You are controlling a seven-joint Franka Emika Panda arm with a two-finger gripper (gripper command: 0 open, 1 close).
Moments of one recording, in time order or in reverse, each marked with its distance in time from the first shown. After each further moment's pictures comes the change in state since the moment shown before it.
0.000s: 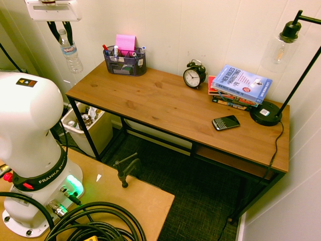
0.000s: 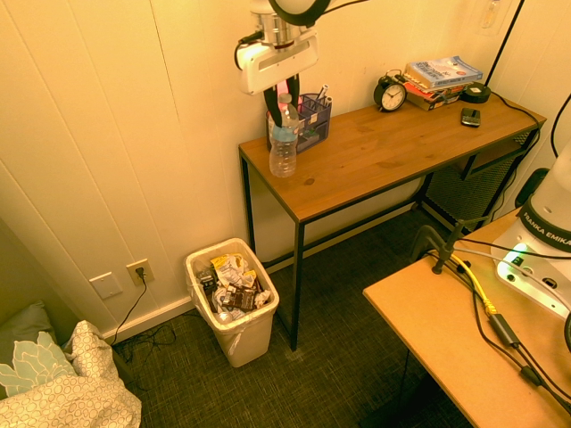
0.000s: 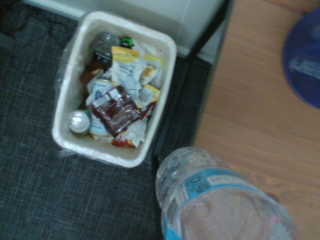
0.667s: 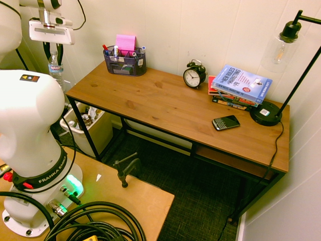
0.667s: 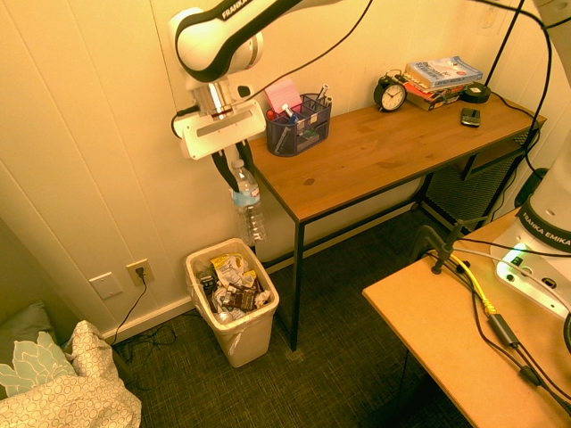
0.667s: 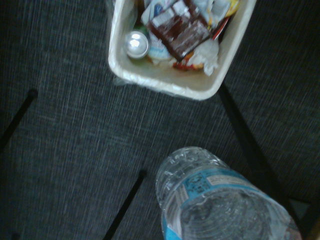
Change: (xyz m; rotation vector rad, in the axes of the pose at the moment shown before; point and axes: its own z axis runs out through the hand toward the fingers) arm 0.005 -0.112 0.148 -0.219 -0.382 0.039
